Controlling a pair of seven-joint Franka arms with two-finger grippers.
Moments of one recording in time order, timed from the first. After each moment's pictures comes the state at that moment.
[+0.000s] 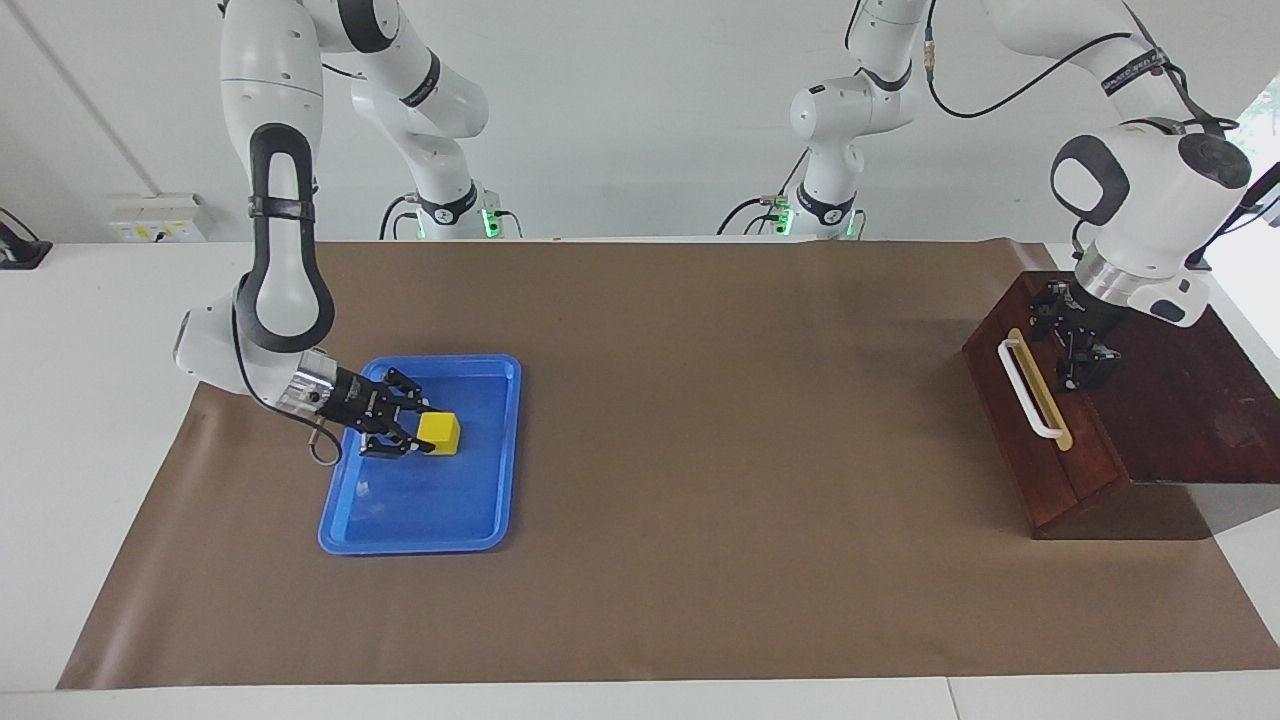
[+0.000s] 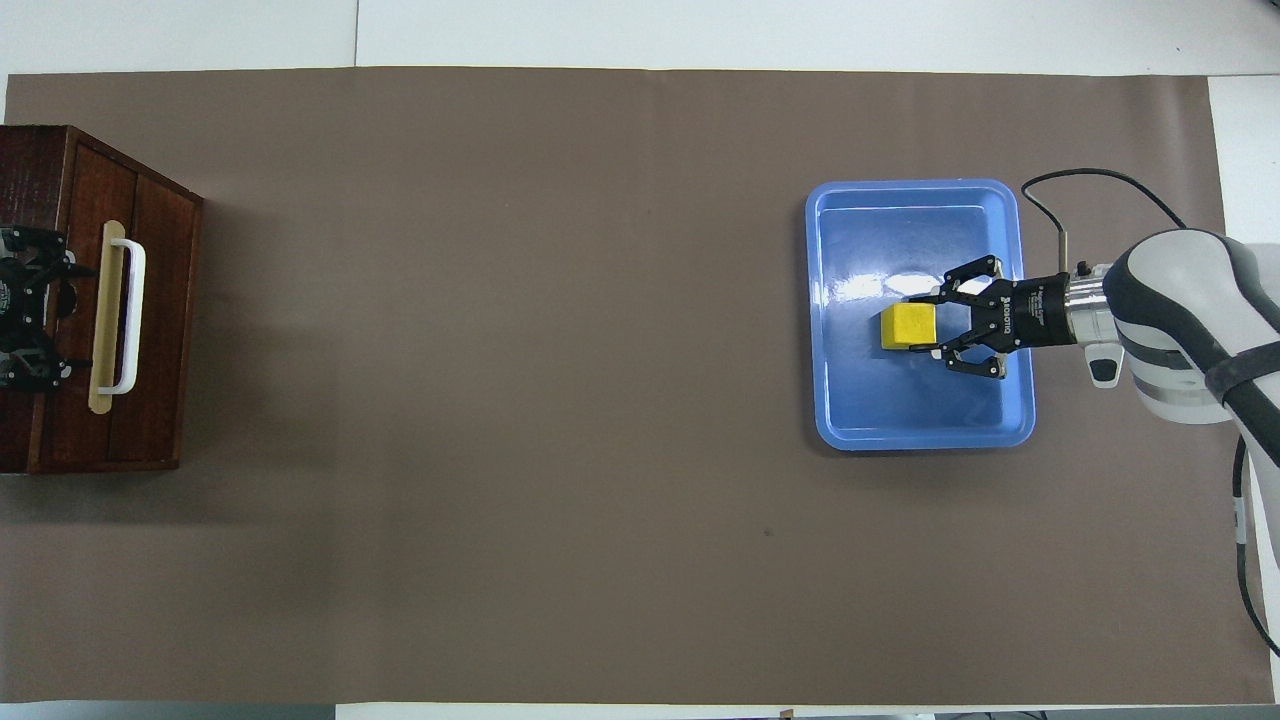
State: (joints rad) left arm 0.16 0.06 0.00 -1.93 0.02 2.07 -1.33; right arm -0.24 0.37 0.08 -2.00 0.87 2.06 0.92
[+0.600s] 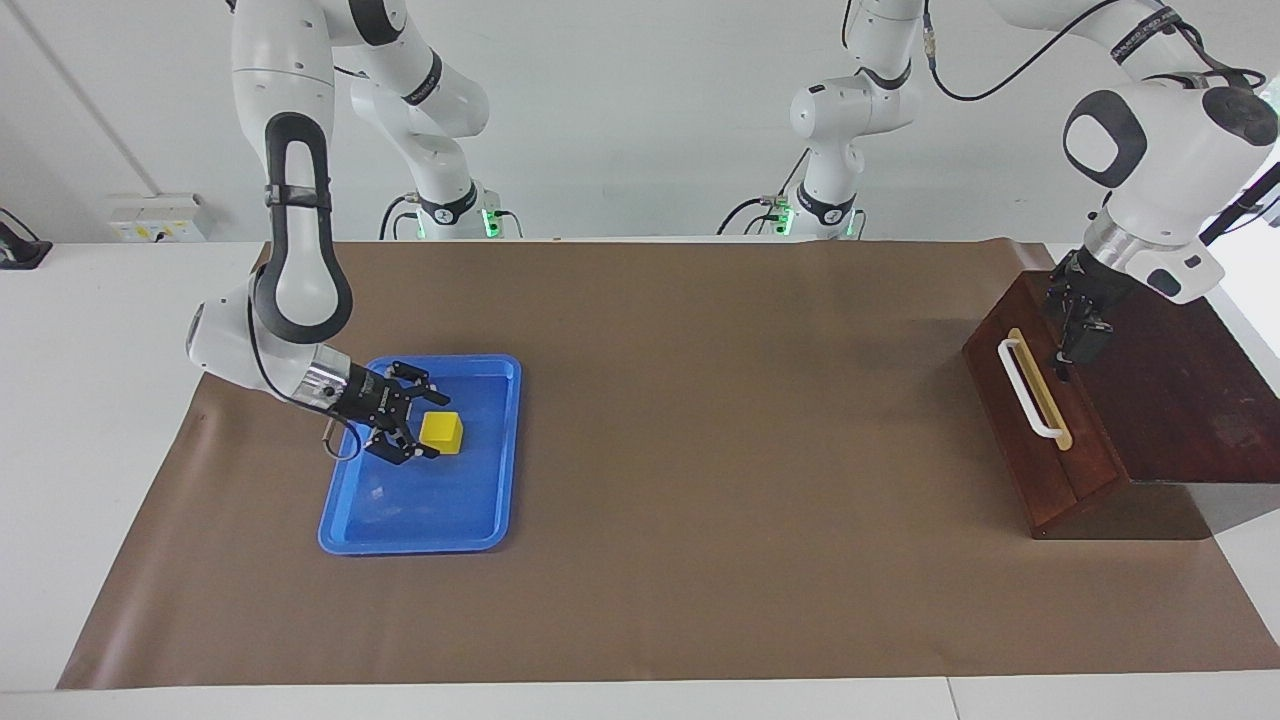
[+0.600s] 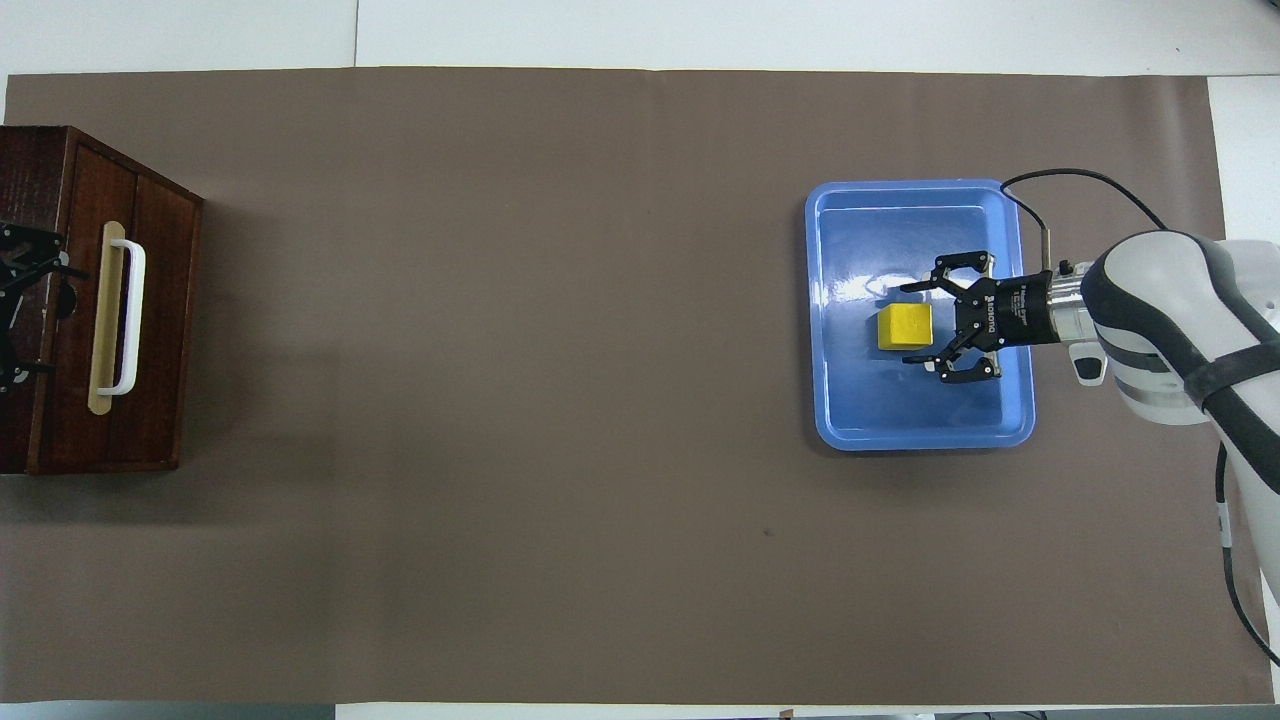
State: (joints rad) left arm 0.12 0.02 -0.02 -1.82 0.02 1.88 -1.00; right arm -0.19 0.31 0.09 -1.99 0.83 2.06 0.92
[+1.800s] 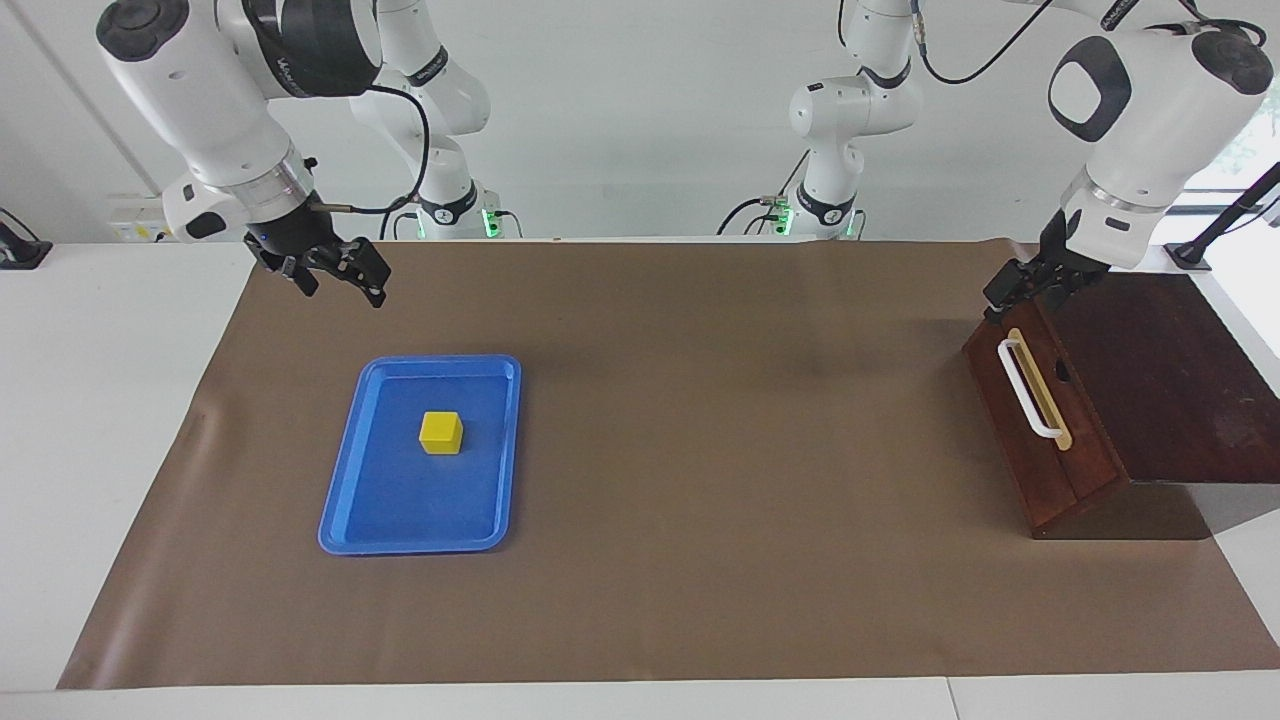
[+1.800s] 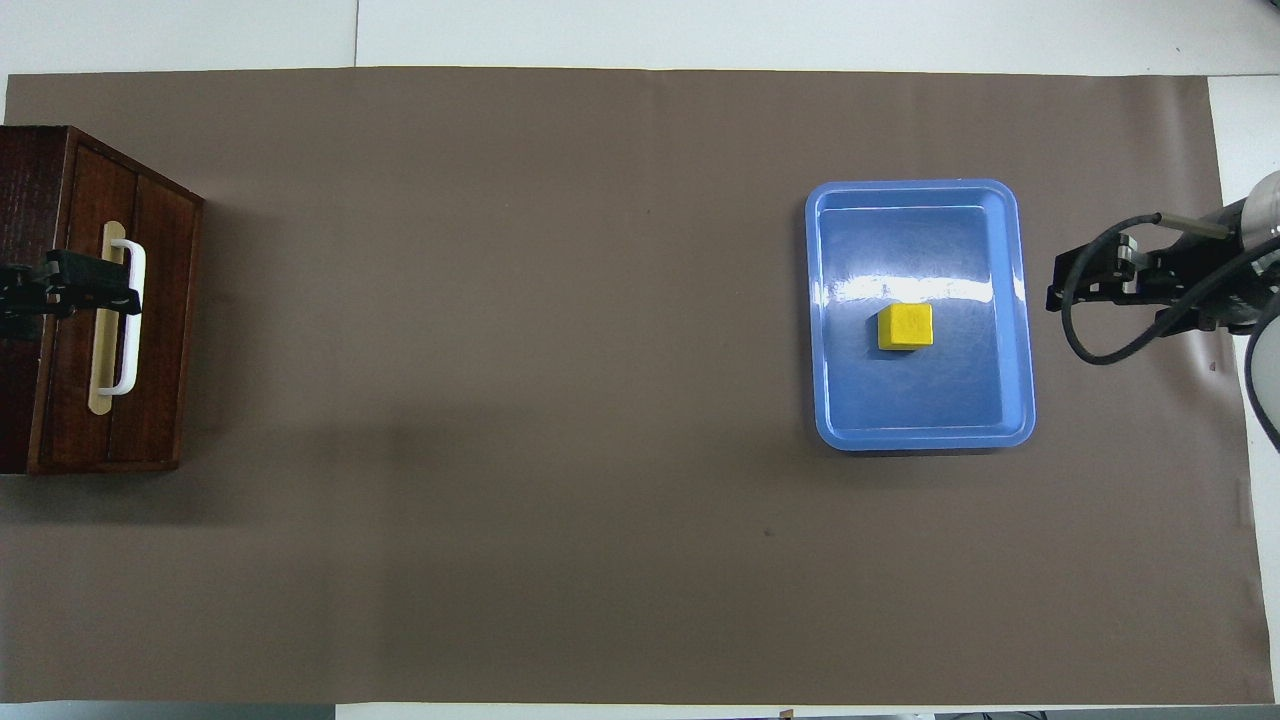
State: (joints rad) left arm 0.08 -0.04 -0.03 -1.76 -0.02 1.72 -0.08; right arm -0.08 0.00 0.09 -1.64 0.03 1.58 0.15
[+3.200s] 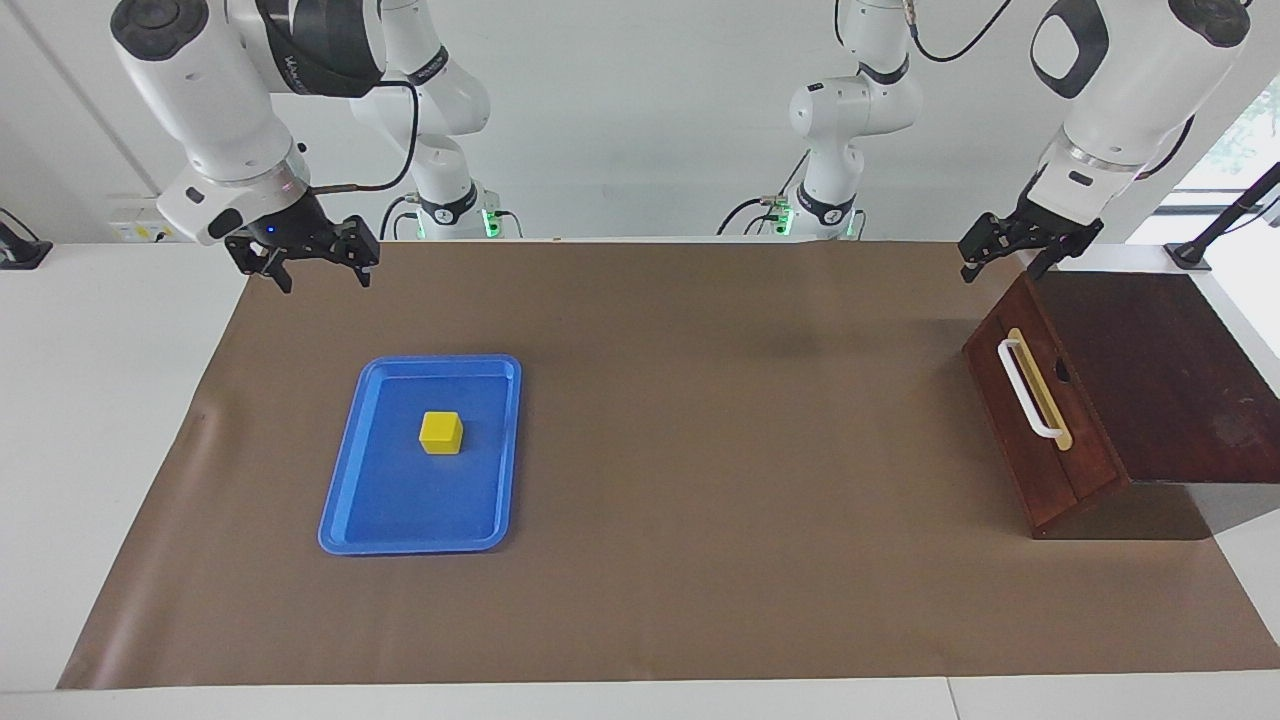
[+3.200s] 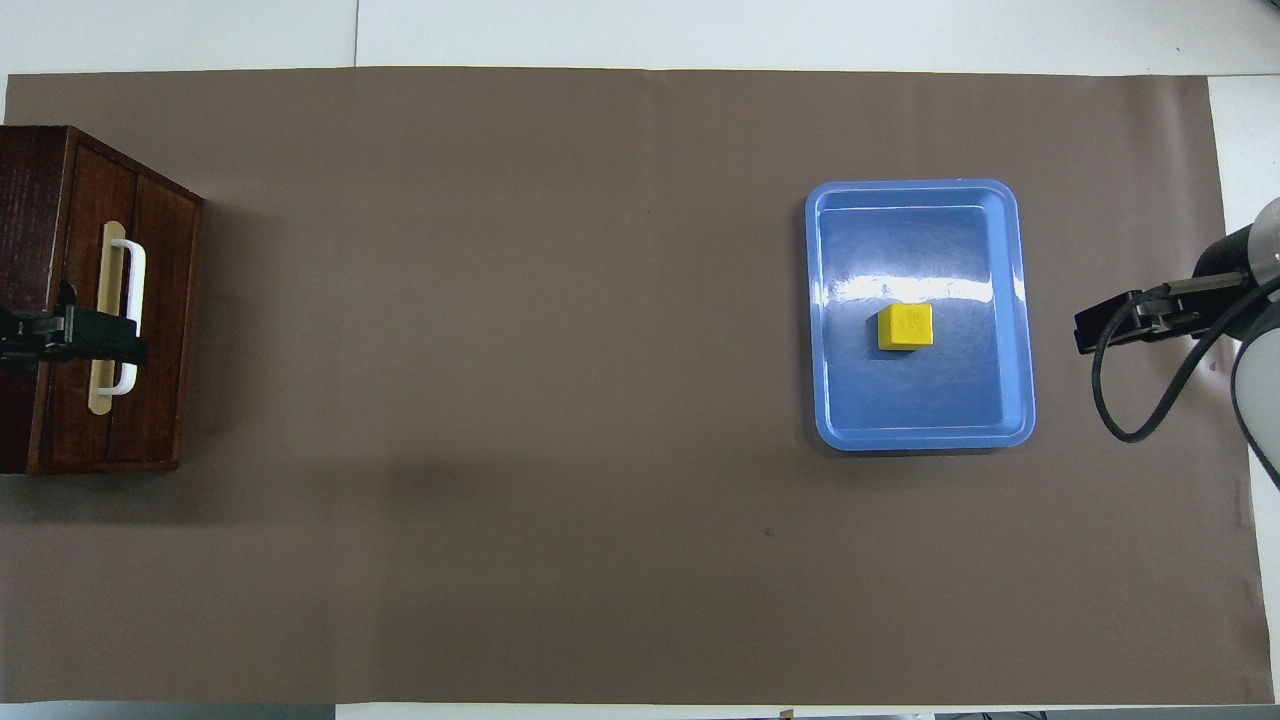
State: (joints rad) left arm 0.08 -0.11 -0.08 -1.78 -0.02 1.64 0.02; right arm -0.08 -0.01 0.09 -1.67 -0.04 1.55 -0.09
